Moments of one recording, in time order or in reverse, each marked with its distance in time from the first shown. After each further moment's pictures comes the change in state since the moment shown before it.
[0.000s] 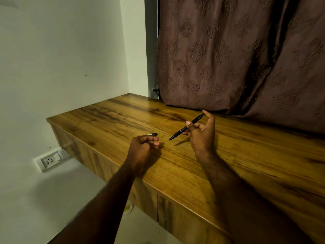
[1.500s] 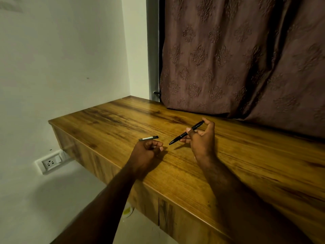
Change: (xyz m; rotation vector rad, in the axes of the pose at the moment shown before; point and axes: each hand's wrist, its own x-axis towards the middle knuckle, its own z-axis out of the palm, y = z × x) left_hand 0.001 -0.007 -0.005 0.160 -0.108 0.059; right_hand -0.012 -0.011 0.000 0.018 -0.019 0.128
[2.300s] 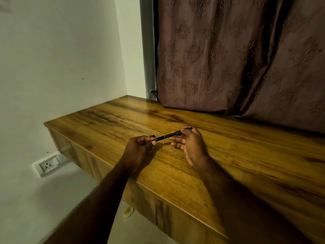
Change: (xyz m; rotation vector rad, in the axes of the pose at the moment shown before) left_hand 0.026 -0.019 -0.007 -0.119 -0.062 0.132; right_hand -0.003 0.010 0.006 0.222 -0.180 0.277
